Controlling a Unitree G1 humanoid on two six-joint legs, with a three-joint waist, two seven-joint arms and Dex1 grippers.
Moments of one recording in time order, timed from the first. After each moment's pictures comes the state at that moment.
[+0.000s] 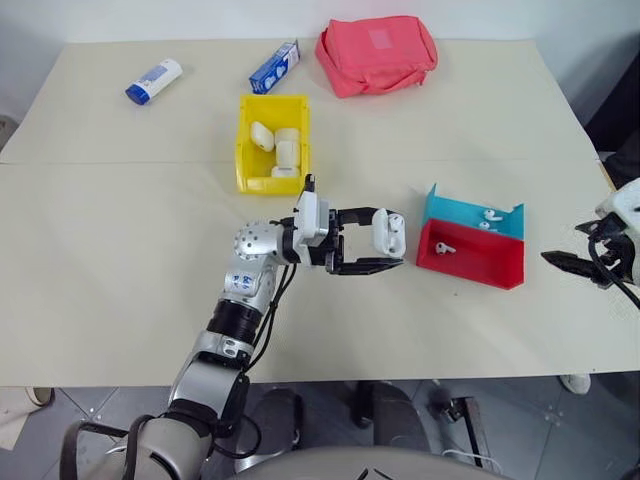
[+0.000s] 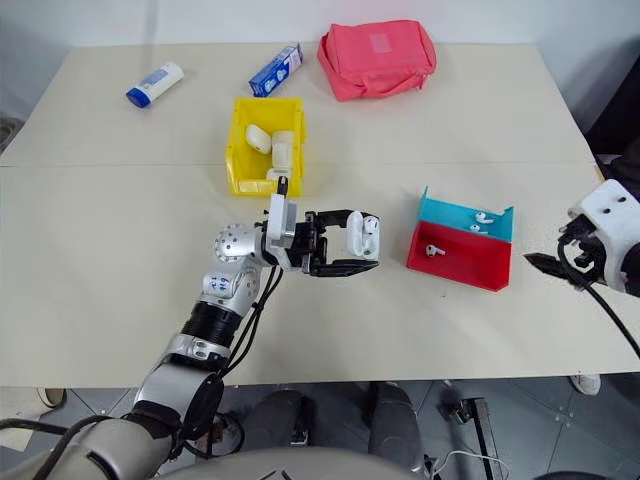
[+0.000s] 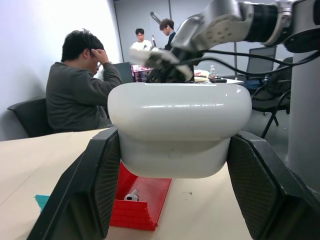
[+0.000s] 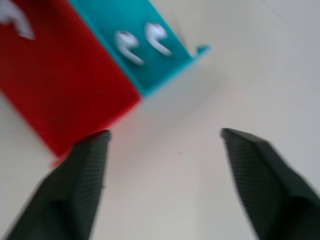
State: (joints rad) left arm -0.63 0.04 -0.10 0.42 -0.33 -0.22 -1.26; right arm -0.18 -1.19 -0.23 -0.03 0.31 0.72 0.87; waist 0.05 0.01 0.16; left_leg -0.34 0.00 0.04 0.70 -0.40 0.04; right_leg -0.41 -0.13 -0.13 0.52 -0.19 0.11
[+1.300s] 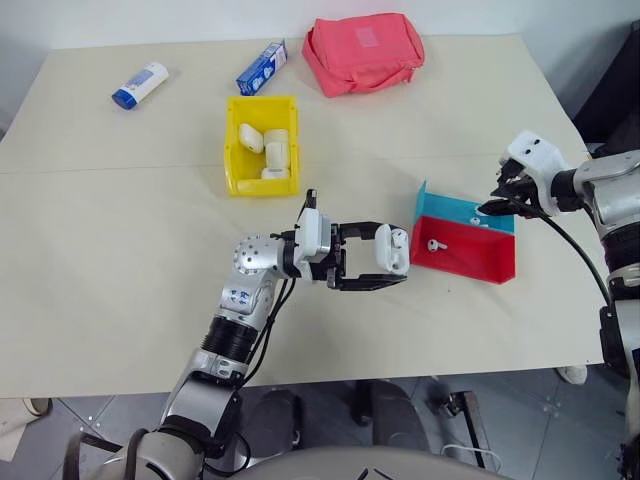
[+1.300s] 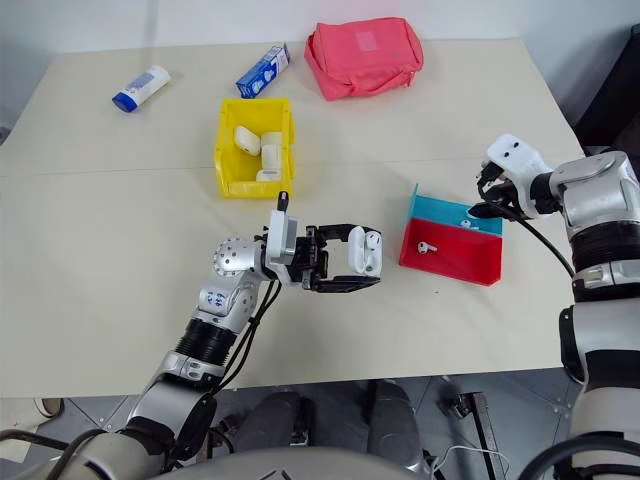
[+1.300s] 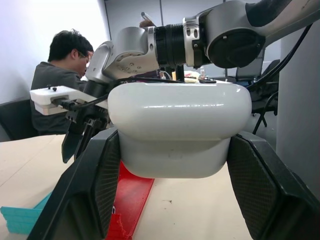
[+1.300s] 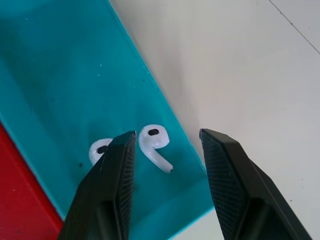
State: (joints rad) left arm -0.54 0.07 -0.18 0.28 -0.36 -0.17 -1.22; right arm -1.03 -0.83 0.27 0.89 -0.10 0.39 1.10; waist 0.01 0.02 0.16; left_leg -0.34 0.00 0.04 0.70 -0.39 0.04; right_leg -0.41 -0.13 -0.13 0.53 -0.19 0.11
